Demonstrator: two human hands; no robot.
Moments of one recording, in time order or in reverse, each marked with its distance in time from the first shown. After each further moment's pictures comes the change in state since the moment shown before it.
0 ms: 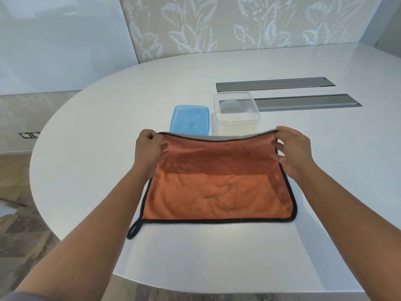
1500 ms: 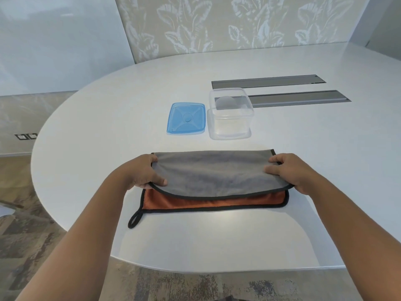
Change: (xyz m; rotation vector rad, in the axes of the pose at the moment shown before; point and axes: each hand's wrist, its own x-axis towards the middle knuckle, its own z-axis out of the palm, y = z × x) left_hand -0.050 0.004 -0.051 0.795 -0.496 -0.243; right_hand -0.038 0.028 -0.054 -0.815 -0.217 0.121
